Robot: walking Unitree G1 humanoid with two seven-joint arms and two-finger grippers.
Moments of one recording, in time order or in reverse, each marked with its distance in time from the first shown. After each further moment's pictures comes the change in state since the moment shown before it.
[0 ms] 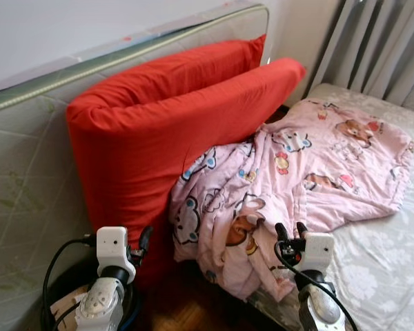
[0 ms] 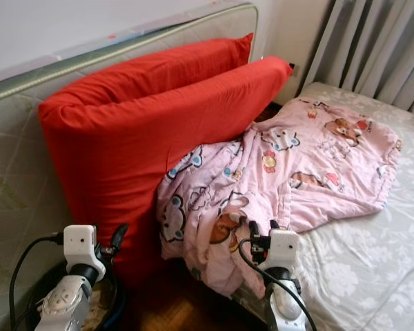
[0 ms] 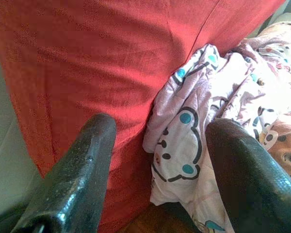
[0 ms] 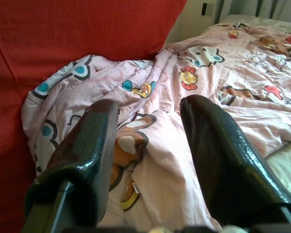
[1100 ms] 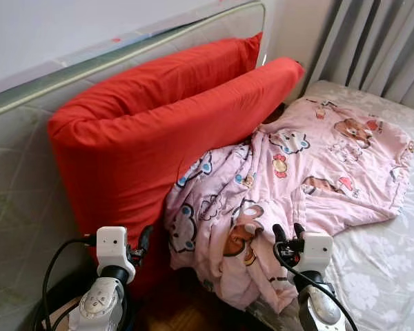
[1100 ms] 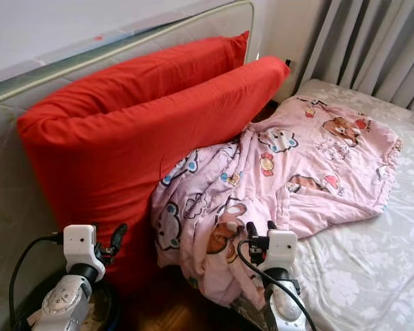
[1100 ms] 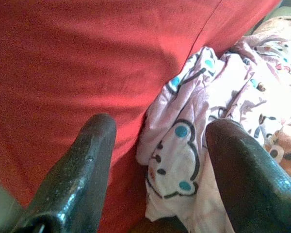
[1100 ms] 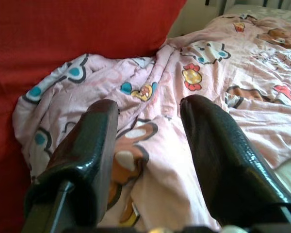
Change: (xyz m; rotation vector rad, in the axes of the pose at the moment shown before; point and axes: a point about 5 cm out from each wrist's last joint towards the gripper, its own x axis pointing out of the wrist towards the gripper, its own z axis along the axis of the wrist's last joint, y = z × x) left arm 0.000 0.001 0.001 0.005 0.001 -0.004; right arm -0.002 0.005 0.001 0.006 0.021 0.037
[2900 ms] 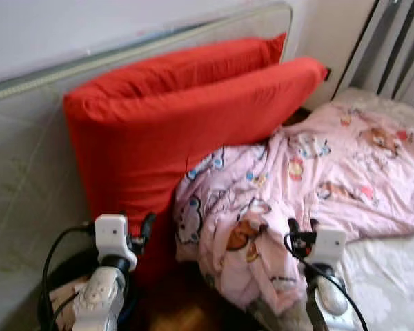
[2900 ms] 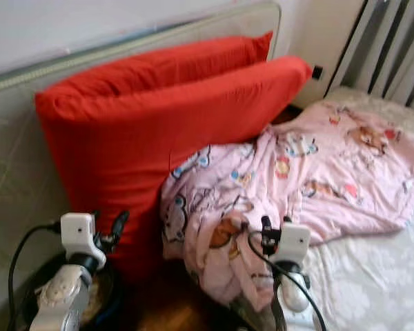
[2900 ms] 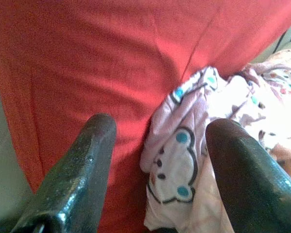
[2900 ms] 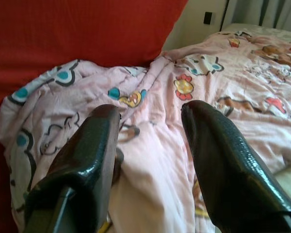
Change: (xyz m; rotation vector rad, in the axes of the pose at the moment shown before) left arm 0.003 -0.007 0.024 -0.017 -0.092 -0.038; right arm 0.005 -0.019 0.011 -0.018 -0.031 -0.128
